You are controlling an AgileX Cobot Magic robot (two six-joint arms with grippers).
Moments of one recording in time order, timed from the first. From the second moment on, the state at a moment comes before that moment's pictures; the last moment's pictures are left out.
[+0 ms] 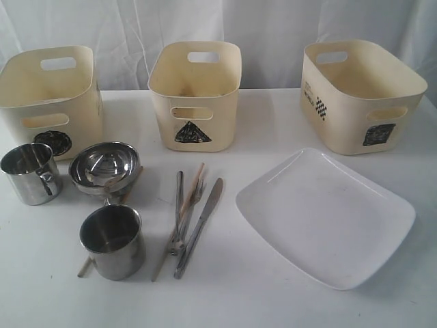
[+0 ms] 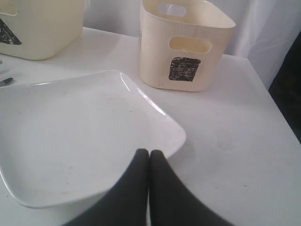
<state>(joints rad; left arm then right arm) 0.03 1.68 -1.53 0.28 0.92 -0.18 -0.06 0.00 0.00 0.01 0.34 -0.12</state>
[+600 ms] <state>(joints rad) 0.03 1.84 -1.25 0.07 0.69 -0.02 -0.06 0.00 0.00 0.01 0.34 -0.12</state>
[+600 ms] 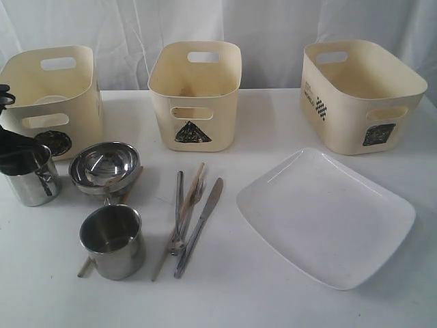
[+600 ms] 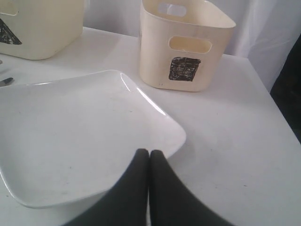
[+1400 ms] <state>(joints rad) 0.02 1.53 -1.47 0.09 -0.18 -0.03 -0.06 0.00 0.00 0.01 0.34 -0.12</state>
